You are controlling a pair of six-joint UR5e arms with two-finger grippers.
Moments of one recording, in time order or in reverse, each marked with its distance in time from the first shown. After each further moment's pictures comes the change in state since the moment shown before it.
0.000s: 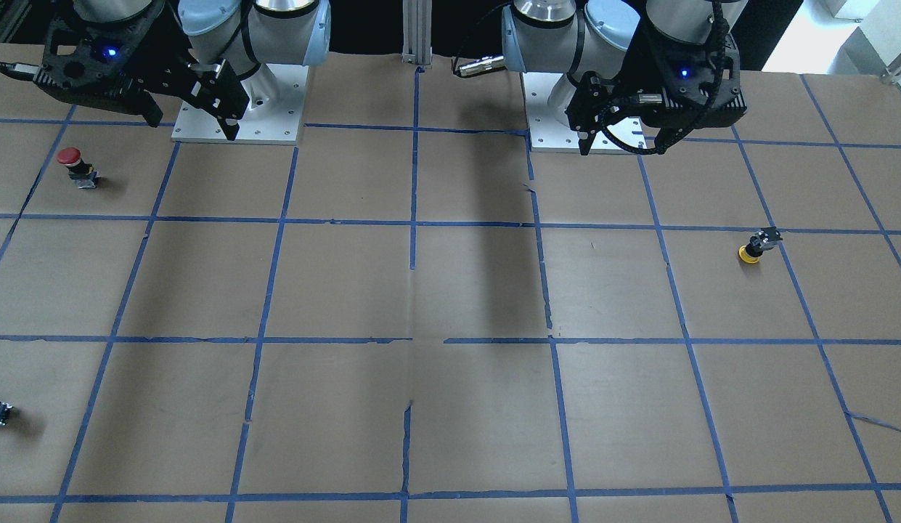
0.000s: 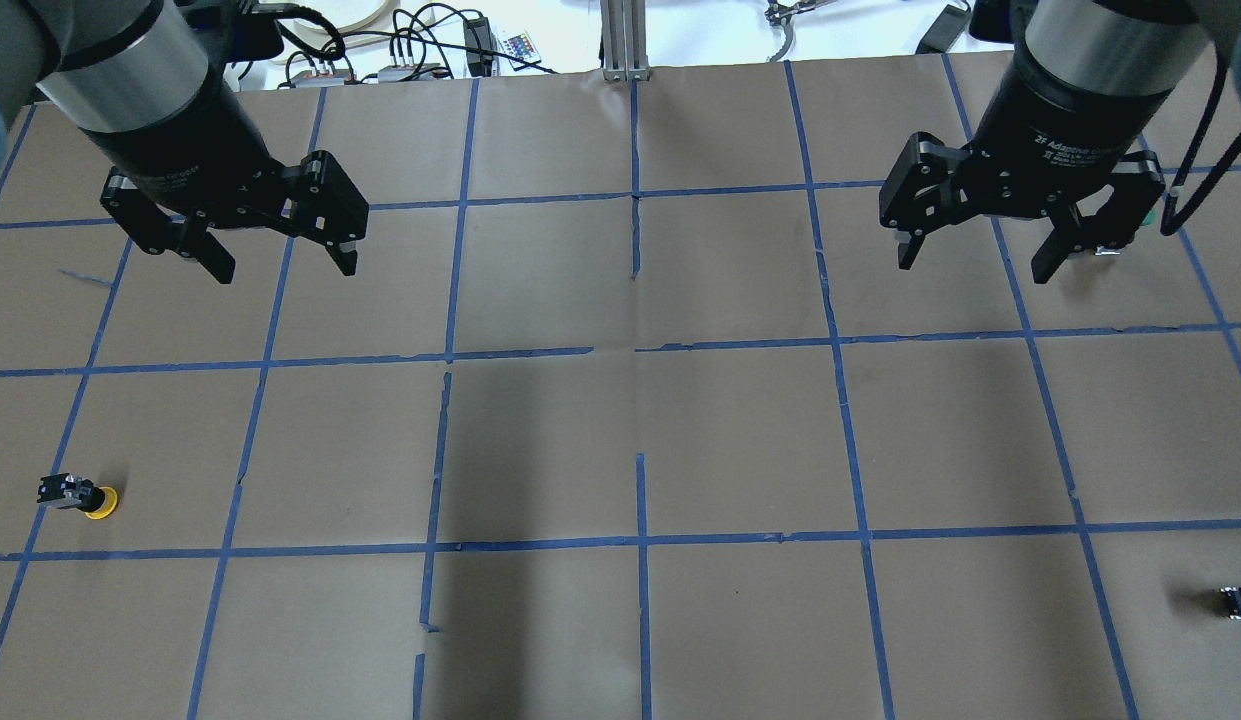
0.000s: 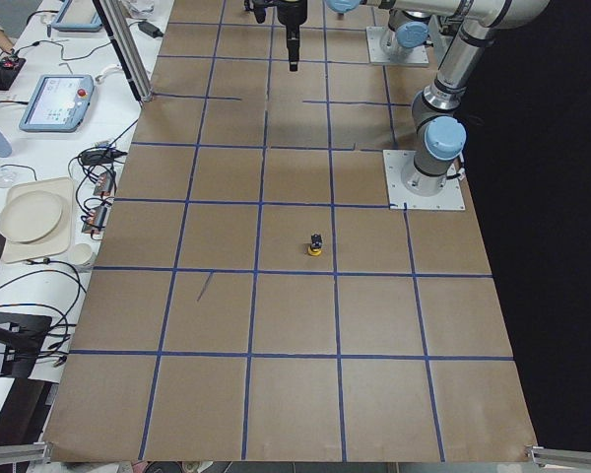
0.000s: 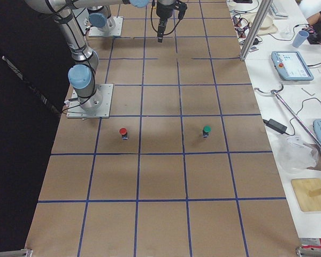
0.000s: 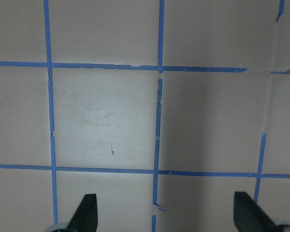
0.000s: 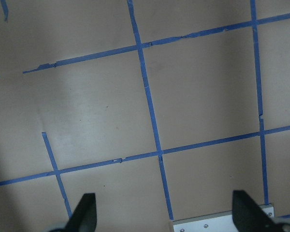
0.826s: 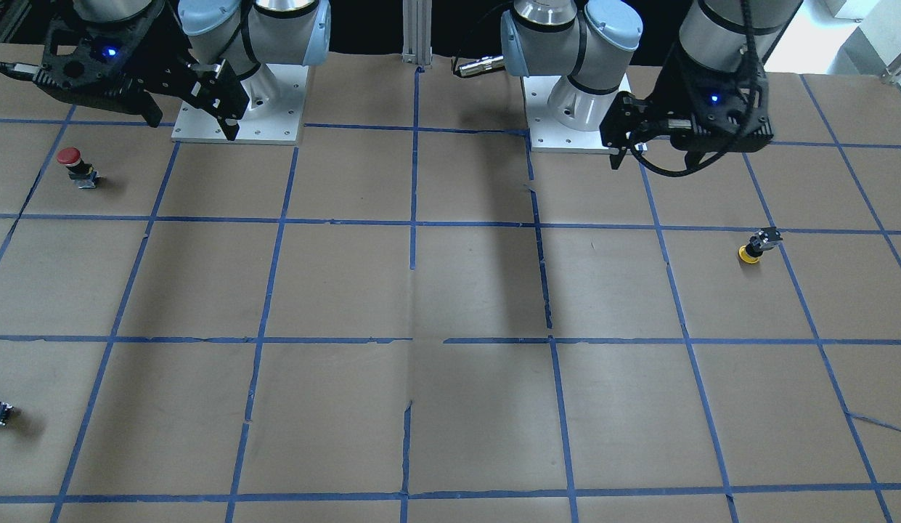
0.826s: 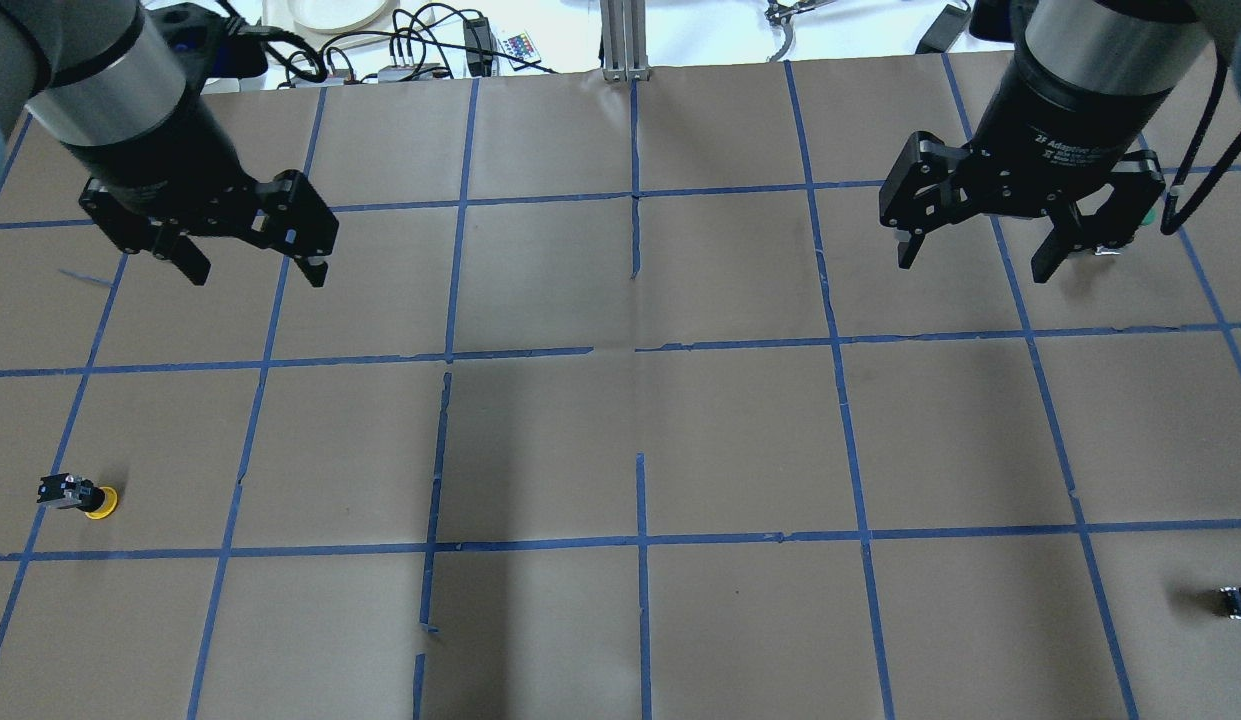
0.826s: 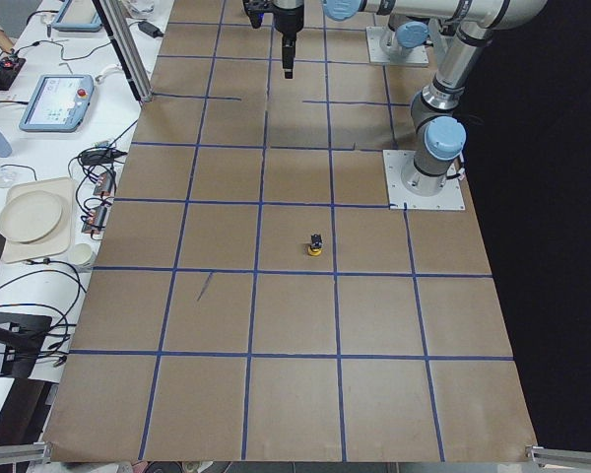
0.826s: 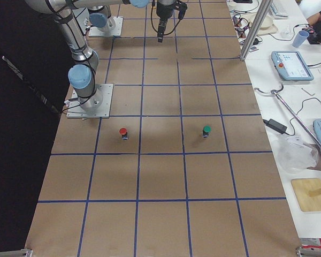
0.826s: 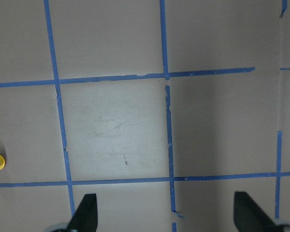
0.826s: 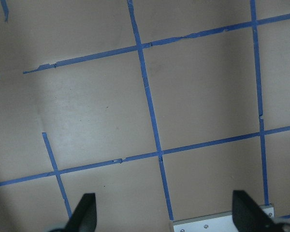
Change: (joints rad) left arm 0.144 0.013 -0.078 0.034 0.026 0.147; right arm 0.000 0.000 0.000 -0.002 0.001 0.000
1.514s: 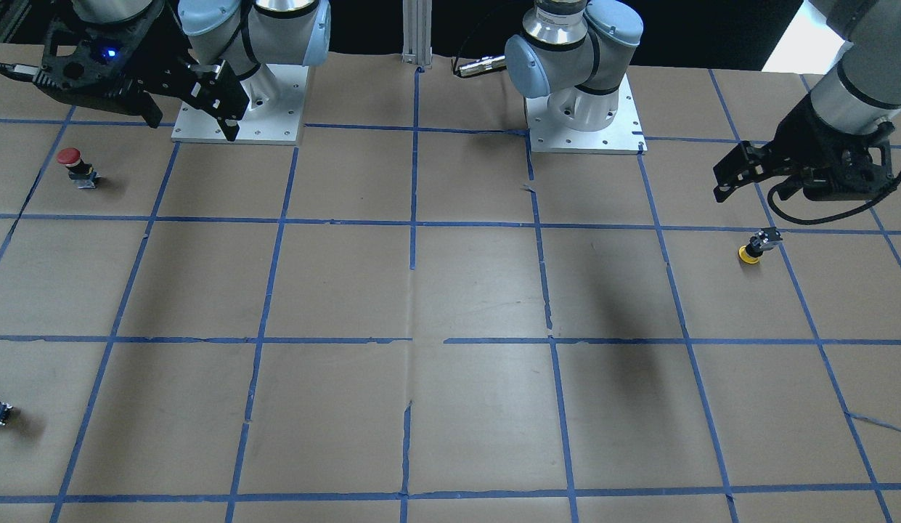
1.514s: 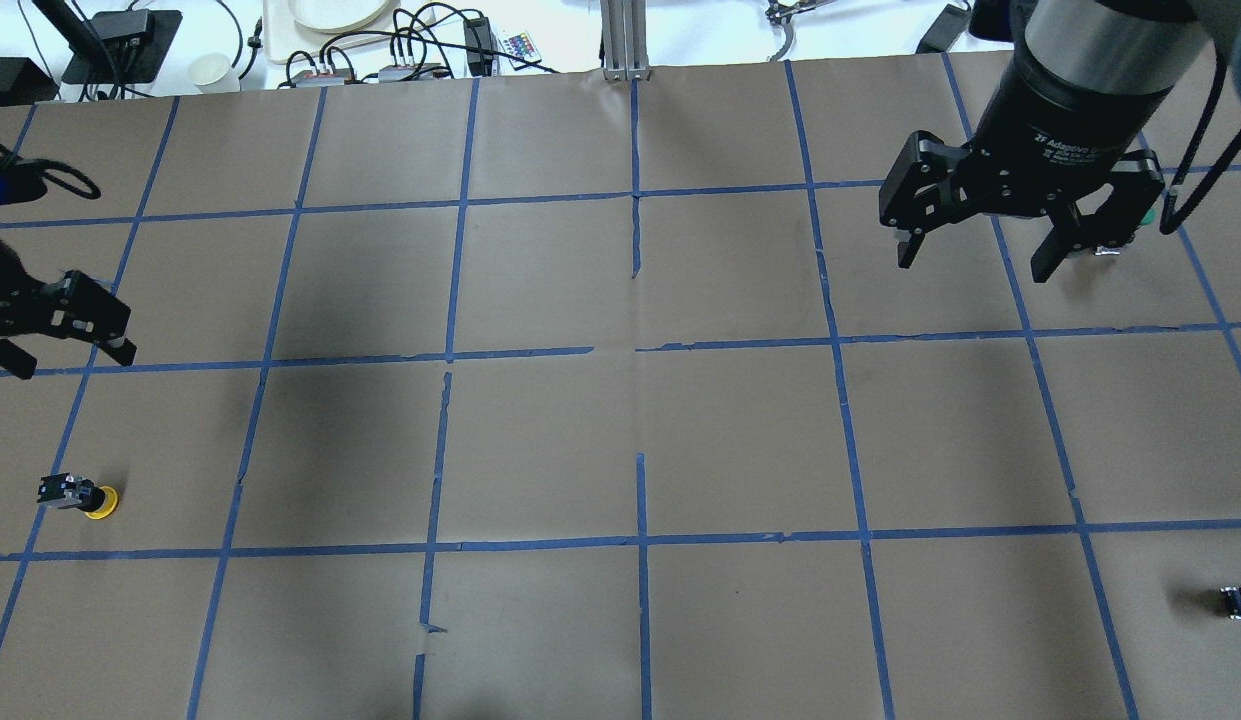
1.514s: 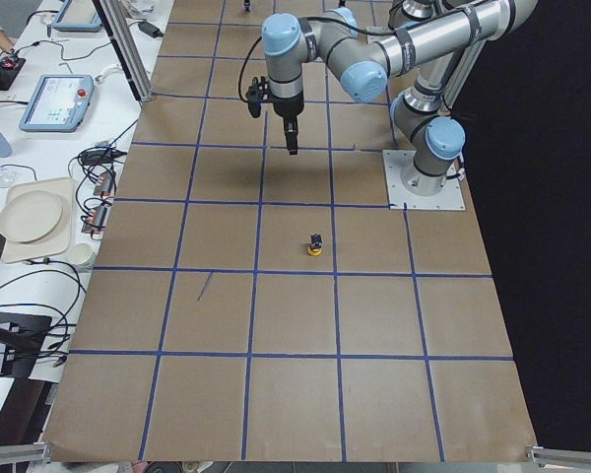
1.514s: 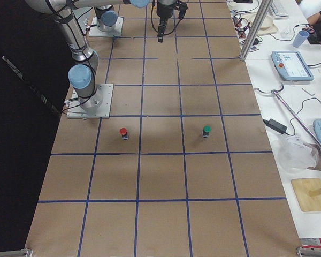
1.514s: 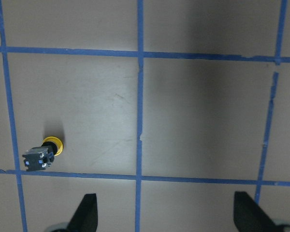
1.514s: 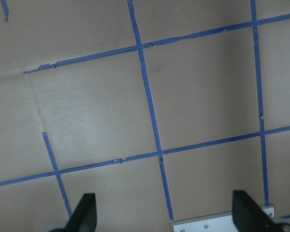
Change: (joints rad) left arm 0.439 -0.031 -0.207 0.178 0.001 0.315; right arm 0.000 0.000 0.000 0.000 0.000 0.000
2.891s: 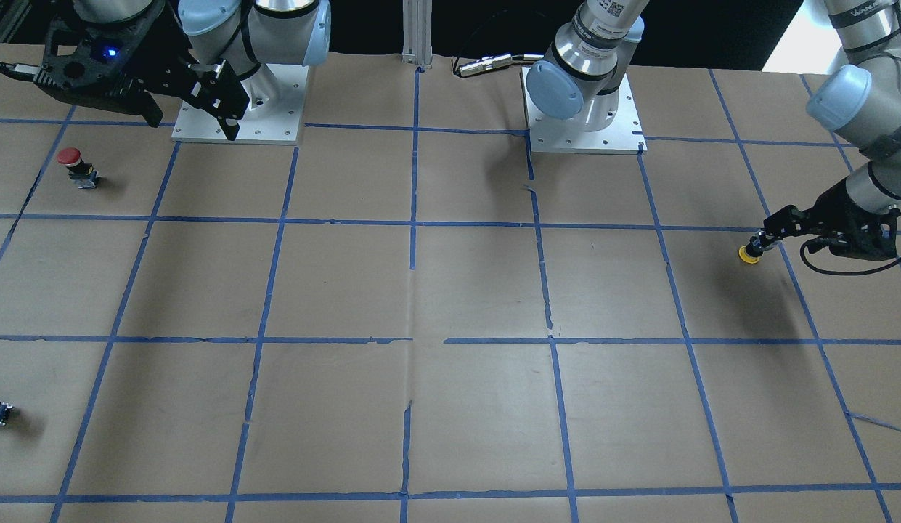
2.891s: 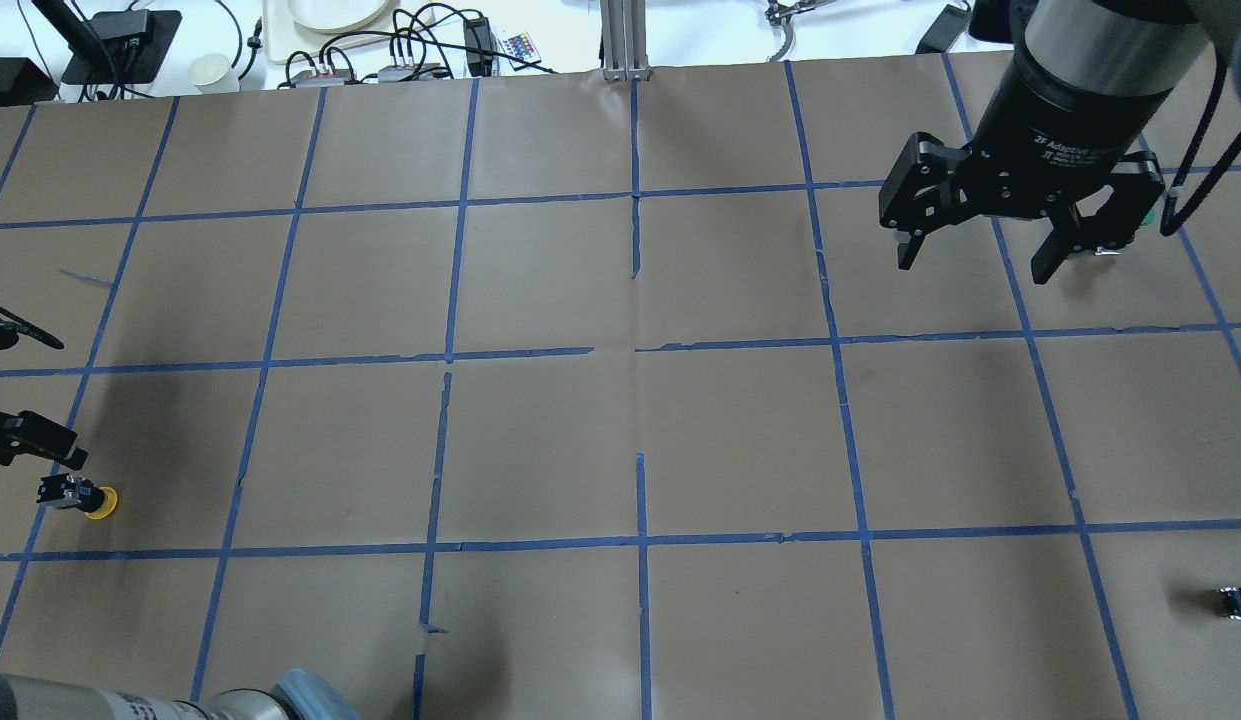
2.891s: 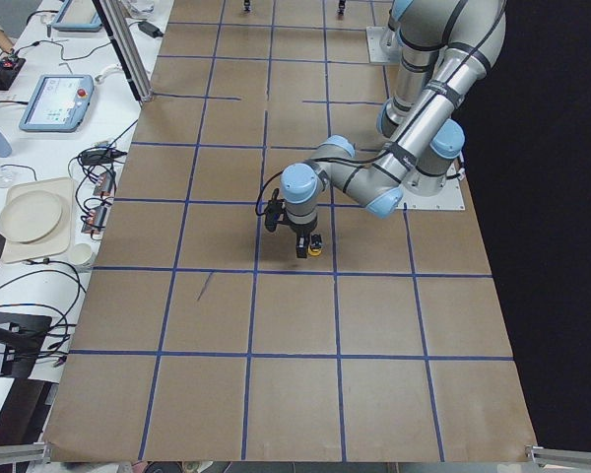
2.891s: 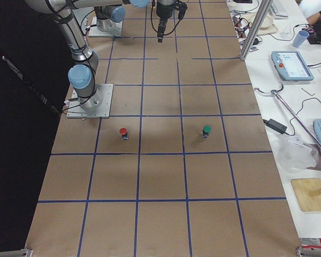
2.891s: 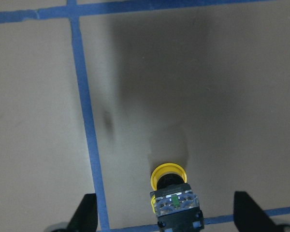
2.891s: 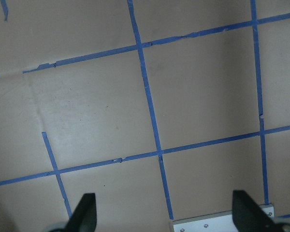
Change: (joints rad) left arm 0.277 -0.249 -0.194 0.480 -0.005 0.518; right arm 0.000 0.000 0.002 0.002 0.000 0.000
